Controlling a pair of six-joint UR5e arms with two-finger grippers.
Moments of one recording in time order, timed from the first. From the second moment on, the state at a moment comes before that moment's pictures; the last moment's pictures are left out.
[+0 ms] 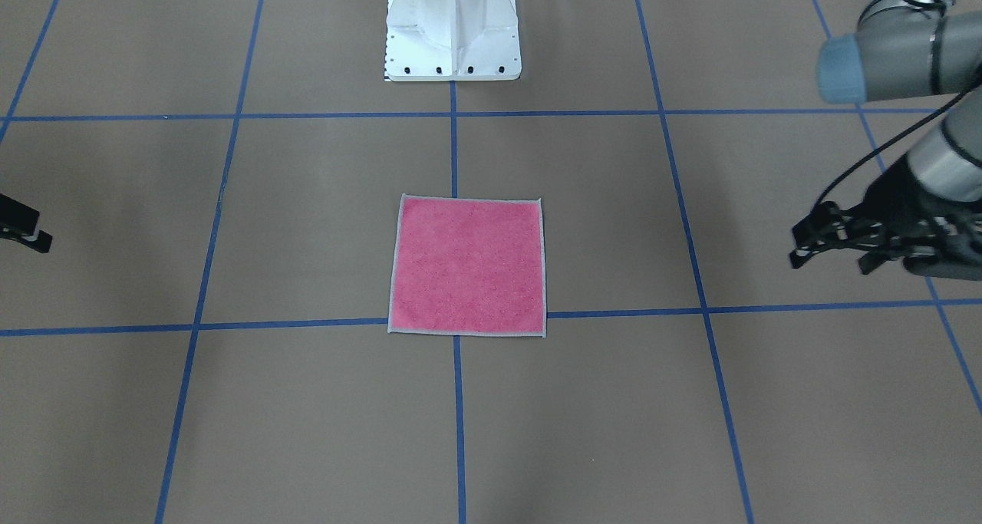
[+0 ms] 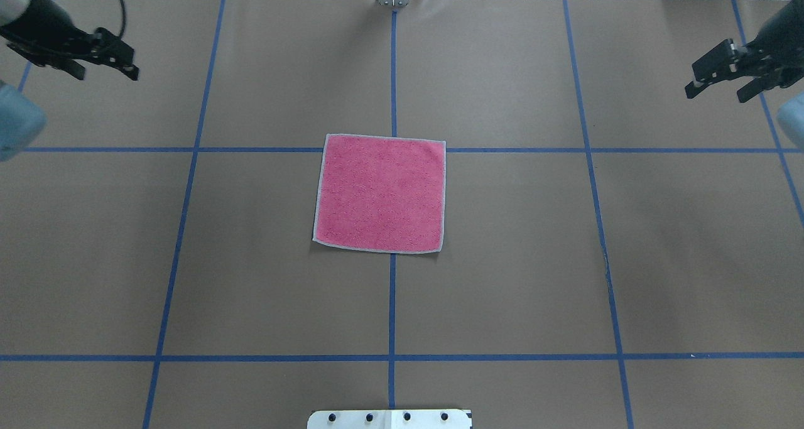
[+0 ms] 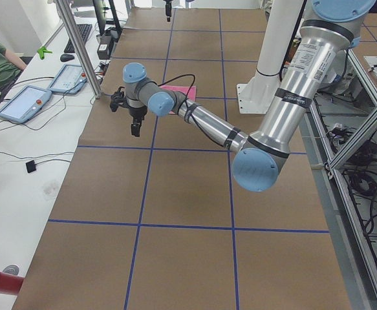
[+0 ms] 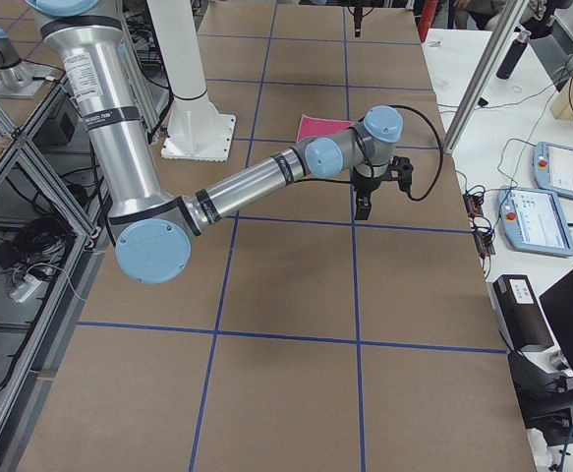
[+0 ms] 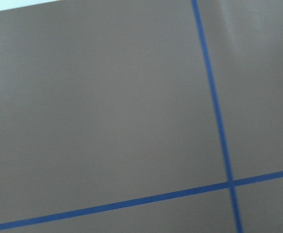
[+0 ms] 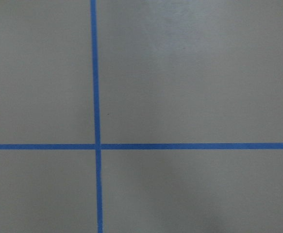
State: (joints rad) left arm -1.10 -2.00 -1.67 -1.72 -2.26 -0.77; right arm 1.22 -1.29 1.75 -1.59 2.40 0.54
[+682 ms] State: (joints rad) left arm -0.80 -2.05 -1.62 -2.06 -2.11 -1.47; right arm 1.02 -1.26 1.71 -1.12 2.36 1.17
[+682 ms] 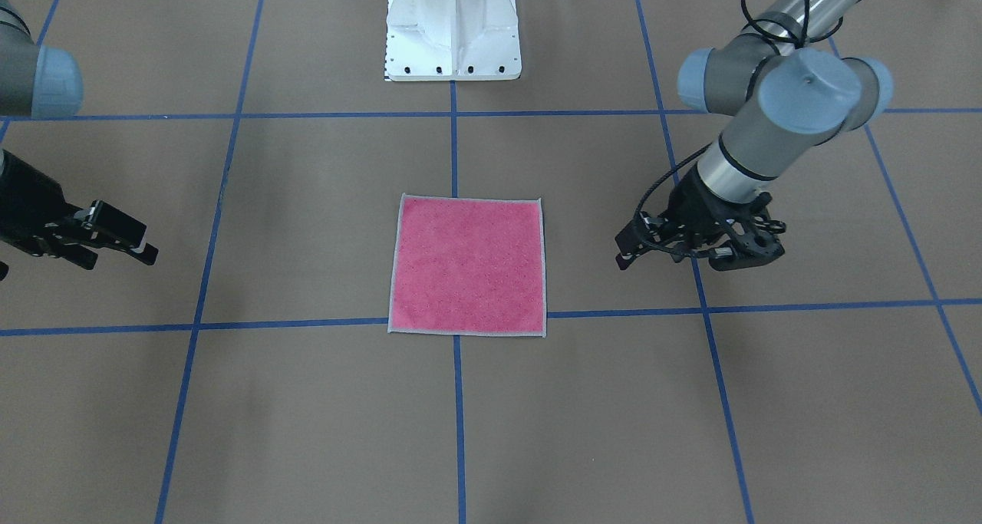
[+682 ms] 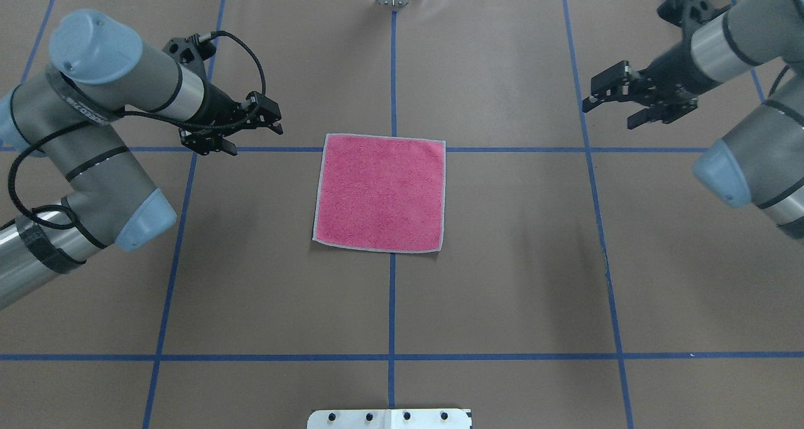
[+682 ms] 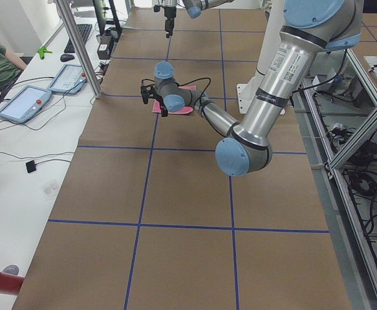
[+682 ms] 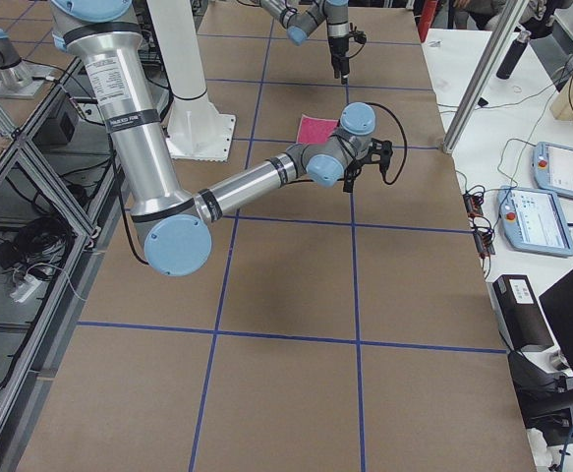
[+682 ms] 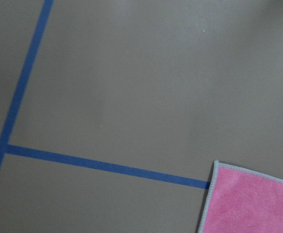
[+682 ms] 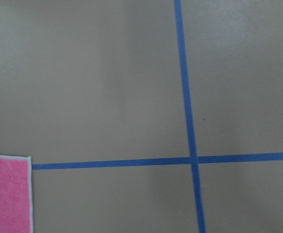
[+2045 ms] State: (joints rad) left arm -0.57 -2.07 -1.59 -2.14 -1.99 -1.67; right arm 0.62 -1.19 1.72 -0.94 2.08 1.58
